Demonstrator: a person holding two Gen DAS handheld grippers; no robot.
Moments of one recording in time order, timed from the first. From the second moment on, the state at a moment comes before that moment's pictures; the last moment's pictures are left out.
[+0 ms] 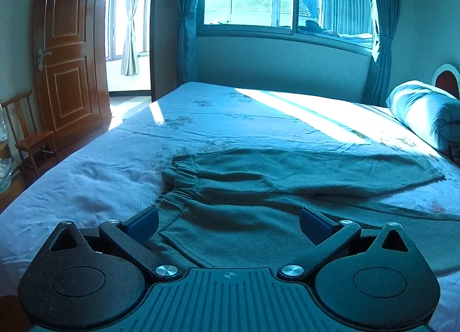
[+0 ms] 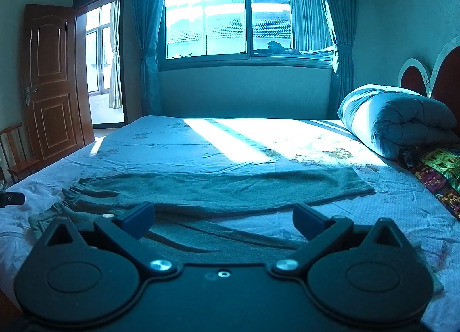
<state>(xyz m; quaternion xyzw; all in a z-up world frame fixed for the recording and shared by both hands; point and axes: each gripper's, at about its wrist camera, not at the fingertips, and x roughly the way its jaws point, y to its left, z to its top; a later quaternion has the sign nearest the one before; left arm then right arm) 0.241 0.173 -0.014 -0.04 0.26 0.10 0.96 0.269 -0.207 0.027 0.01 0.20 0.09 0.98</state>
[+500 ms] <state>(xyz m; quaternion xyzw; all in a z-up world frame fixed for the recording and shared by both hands) 0.412 0.263 -0.058 0.01 0.32 0.12 0.94 0.457 -0.135 0.009 -0.02 0.24 0.14 0.96</state>
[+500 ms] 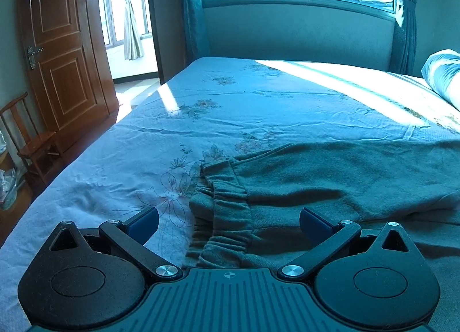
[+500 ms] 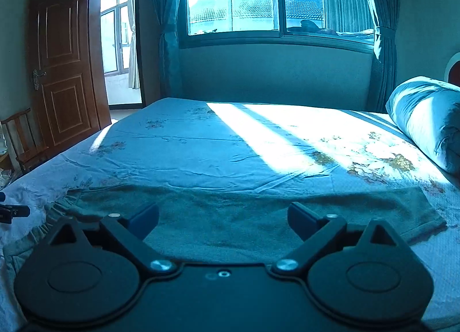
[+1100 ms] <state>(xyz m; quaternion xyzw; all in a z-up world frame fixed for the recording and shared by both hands) 0.571 0.361 -0.152 -0.09 0.40 0.07 0.91 0.618 -0.100 -0.069 -0.10 0.30 0.15 0.94</state>
